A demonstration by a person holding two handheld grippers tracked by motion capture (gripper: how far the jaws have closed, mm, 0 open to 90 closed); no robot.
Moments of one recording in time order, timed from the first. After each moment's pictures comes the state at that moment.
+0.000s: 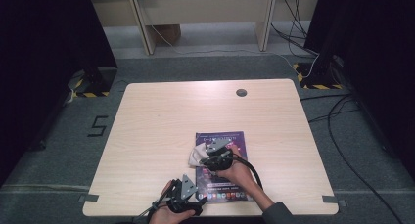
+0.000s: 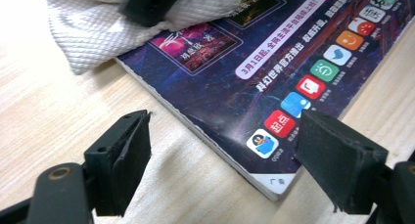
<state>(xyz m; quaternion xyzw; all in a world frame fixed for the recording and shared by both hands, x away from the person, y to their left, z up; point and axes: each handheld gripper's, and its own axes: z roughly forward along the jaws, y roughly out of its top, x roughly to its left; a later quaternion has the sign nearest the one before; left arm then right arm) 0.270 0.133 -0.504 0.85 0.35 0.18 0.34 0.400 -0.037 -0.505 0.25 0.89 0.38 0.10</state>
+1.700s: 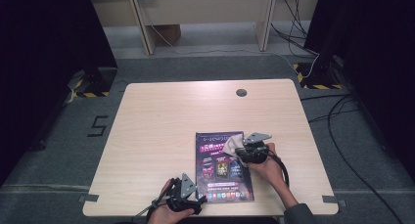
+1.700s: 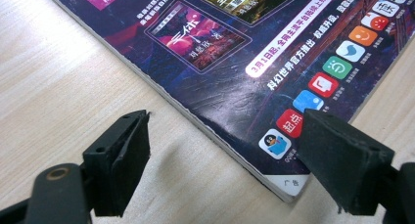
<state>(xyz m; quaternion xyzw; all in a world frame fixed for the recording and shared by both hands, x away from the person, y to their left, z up) 0.274 0.135 -0.505 0.86 0.35 0.19 0.33 0.412 -0.139 -0.504 0.37 0.84 0.36 0.16</state>
